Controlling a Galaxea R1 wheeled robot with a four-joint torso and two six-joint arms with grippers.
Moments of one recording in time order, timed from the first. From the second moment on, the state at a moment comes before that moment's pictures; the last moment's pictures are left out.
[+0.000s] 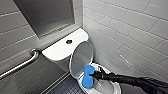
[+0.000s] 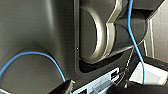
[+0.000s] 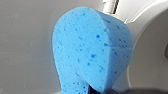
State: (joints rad) left arm 1.62 3.02 -2.67 1.18 -0.30 -0.94; right arm -0.46 2.83 -1.98 0.71 -0.10 -0.07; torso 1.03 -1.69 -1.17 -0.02
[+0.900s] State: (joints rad) left arm 1.62 3.02 -2.67 1.18 -0.30 -0.94; right arm -0.60 2.88 -2.06 0.79 -0.07 -0.06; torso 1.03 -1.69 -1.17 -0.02
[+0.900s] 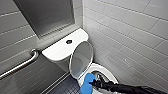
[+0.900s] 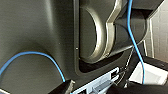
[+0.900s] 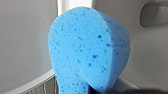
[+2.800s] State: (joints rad) left arm 1.62 3.02 -2.67 1.18 -0.30 -0.94; right arm -0.86 2.26 -1.60 0.79 -0.05 -0.07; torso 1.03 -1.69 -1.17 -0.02
